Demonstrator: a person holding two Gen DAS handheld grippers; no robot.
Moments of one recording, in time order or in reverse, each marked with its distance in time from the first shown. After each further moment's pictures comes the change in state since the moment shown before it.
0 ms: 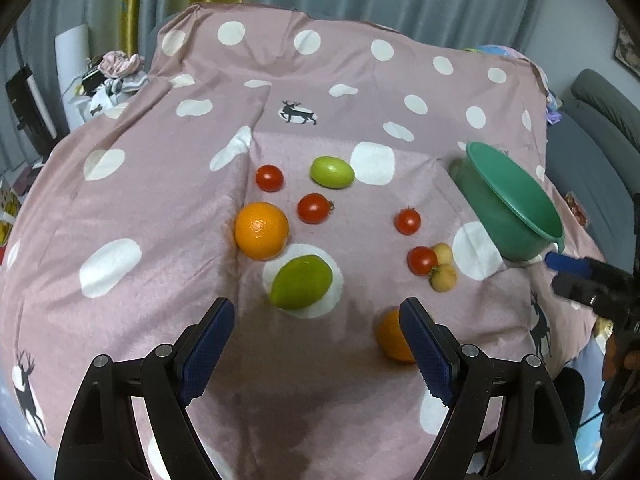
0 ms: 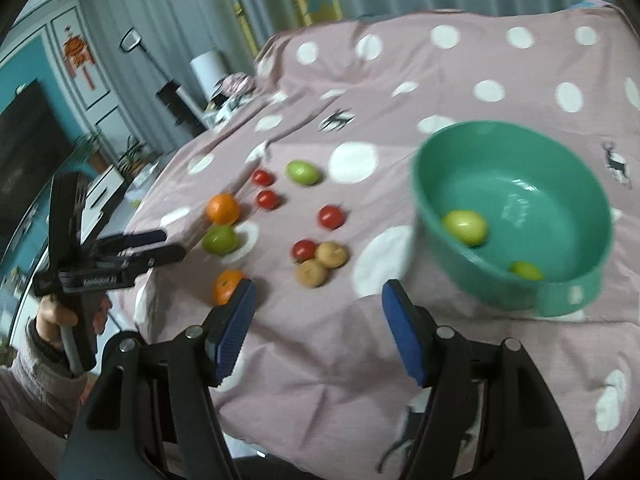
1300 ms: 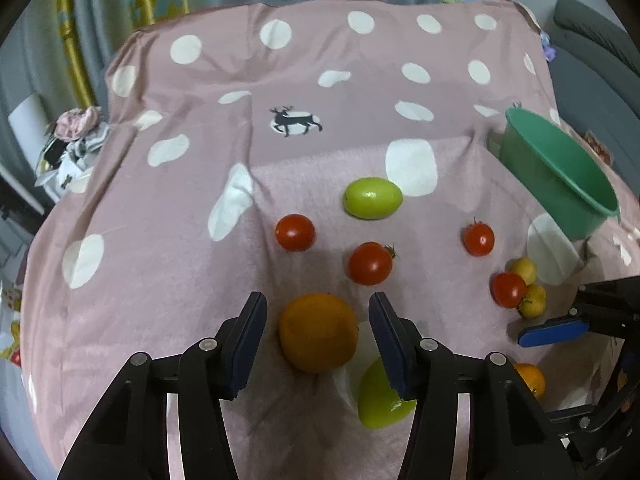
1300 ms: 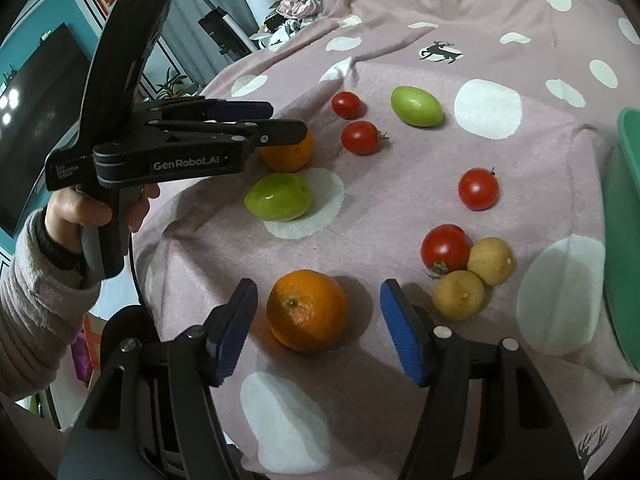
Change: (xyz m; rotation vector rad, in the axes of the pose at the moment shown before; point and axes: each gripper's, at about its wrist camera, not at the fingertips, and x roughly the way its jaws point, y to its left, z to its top) left arm 0.071 0.019 0.059 0.277 0.064 0.057; right arm 0.114 0.062 0.008 -0.113 0.220 0.153
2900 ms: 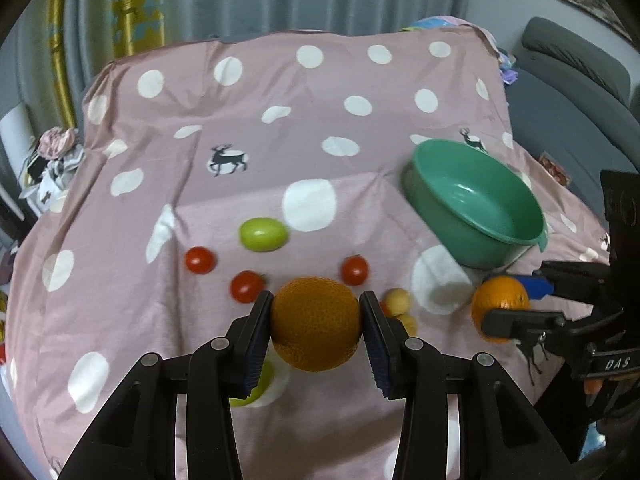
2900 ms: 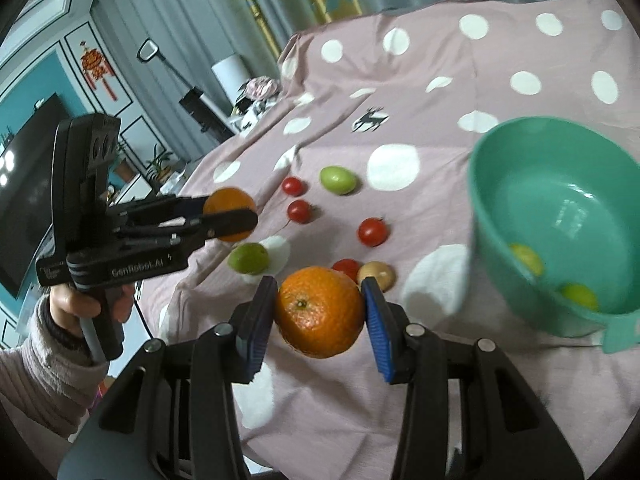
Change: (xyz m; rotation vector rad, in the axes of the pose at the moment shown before) left arm -0.054 -0.080 0.013 -0.029 -0.086 -0.100; right arm -0.092 -0.052 -0.016 0.128 -0.260 -0.036
